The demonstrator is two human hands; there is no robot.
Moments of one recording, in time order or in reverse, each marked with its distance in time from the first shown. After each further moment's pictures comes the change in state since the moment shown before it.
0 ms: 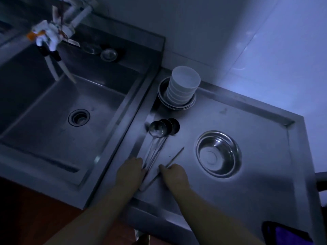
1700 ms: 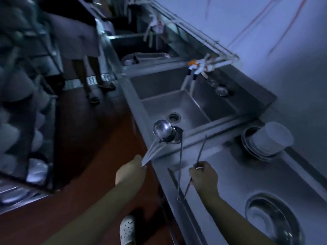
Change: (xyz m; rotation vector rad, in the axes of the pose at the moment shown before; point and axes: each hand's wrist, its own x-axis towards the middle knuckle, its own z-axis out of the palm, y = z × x) left_hand -0.231 -0.010 -0.073 -0.229 0.406 -0.859; right_hand -0.106 -0.033 -0.022 0.146 -0.227 -0.649
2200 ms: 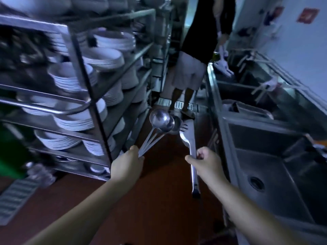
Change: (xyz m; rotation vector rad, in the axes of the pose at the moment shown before) left_hand -0.036 -0.289 -0.144 -0.216 0.524 -0.494; right_hand -0.094 -0.239 0.258 -0.153 -0.551 -0.670
